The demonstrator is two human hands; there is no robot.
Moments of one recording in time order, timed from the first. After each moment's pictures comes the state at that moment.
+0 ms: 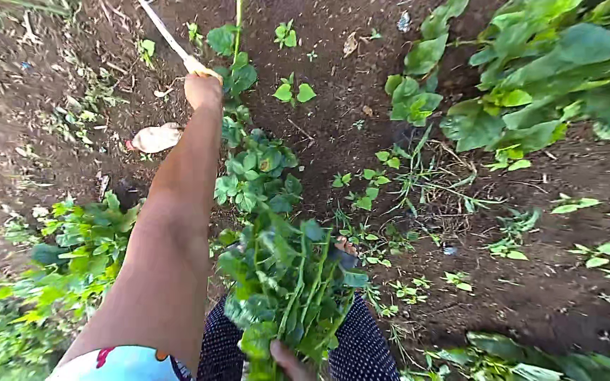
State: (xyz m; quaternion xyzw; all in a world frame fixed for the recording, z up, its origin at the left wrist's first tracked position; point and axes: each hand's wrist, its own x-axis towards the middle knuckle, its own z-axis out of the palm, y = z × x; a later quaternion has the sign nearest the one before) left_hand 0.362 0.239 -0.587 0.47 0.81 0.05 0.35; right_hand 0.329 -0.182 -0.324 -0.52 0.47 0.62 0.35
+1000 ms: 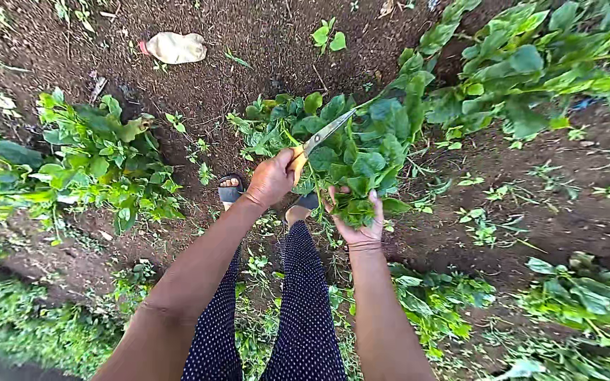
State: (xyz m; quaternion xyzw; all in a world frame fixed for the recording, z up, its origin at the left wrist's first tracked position) left_hand 0.286 -0.029 -0.383 0.64 0.53 -0.10 0.55; right_hand 0.453 -0.188 -0.393 -0.45 0.31 0.57 0.61
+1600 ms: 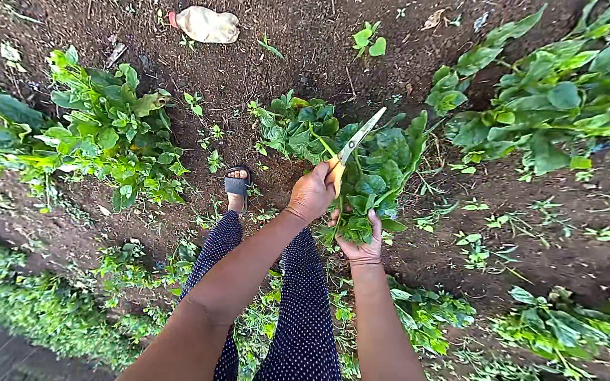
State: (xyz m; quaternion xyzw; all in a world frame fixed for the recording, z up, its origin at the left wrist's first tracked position) left_hand 0.312 -0.066 -0.374 0.48 0.62 -0.06 0.62; right_hand 0.431 -0.199 -0.386 -0.46 0.31 0.63 0.54
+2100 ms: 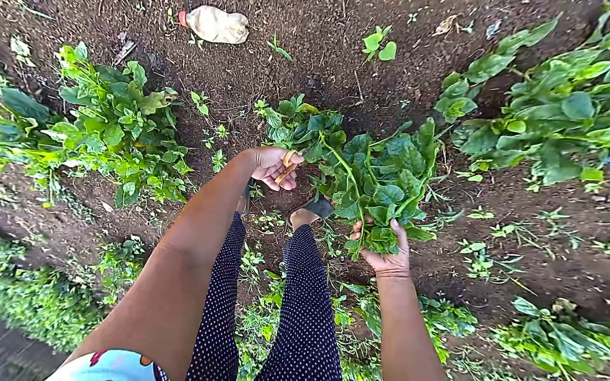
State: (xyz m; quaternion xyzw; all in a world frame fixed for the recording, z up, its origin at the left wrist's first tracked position) left_hand 0.221 0.027 -0.429 0.18 0.51 -0.29 0.79; right_hand 0.474 -0.212 -0.384 -0.51 0.29 0.65 0.48
